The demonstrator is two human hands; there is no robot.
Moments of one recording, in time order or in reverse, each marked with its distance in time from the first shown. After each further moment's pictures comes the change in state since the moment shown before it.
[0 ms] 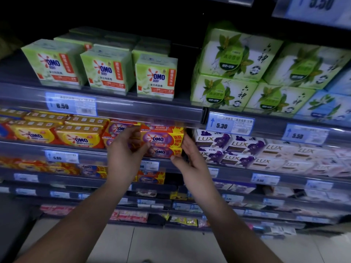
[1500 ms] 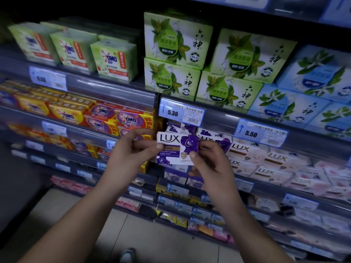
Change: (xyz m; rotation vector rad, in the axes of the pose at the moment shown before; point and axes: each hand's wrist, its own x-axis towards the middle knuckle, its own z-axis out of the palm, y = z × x) left_hand -0.081 0.115 0.064 -0.567 -0.122 -0.258; right_hand -0.036 0.007 -0.158 0.055 -0.027 -0.165
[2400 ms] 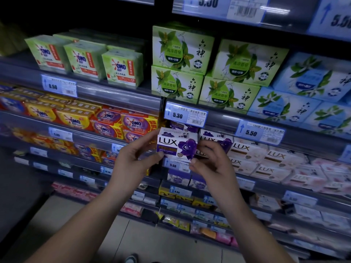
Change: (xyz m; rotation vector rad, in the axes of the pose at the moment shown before) left_hand -0.013 -0.003 -0.009 0.000 -0.112 0.121; right_hand -0.009 -0.003 0.003 -0.048 -0.037 -0.013
